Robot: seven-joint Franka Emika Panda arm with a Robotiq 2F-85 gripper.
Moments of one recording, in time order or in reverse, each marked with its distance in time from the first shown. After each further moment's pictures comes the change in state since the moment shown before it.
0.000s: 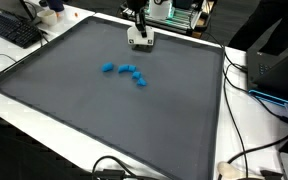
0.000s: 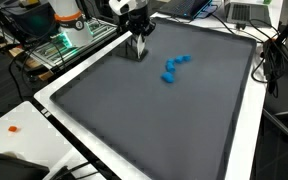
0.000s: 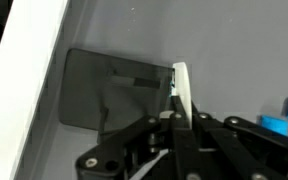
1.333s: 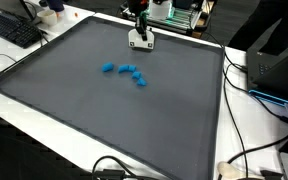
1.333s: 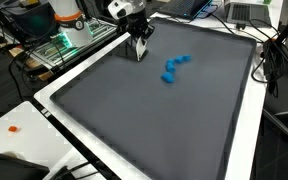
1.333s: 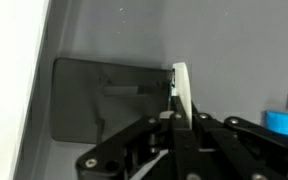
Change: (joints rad) arm 0.005 0.016 0.019 -0.054 0.097 0.125 0.000
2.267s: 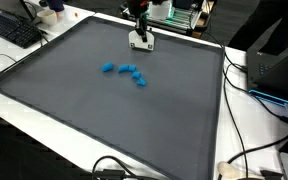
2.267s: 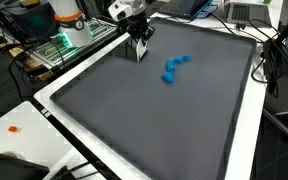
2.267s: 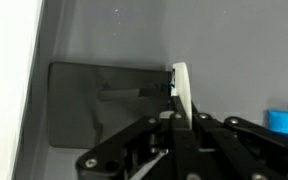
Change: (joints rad) arm 0.000 0.018 0.005 0.000 0.036 0.022 -0.005
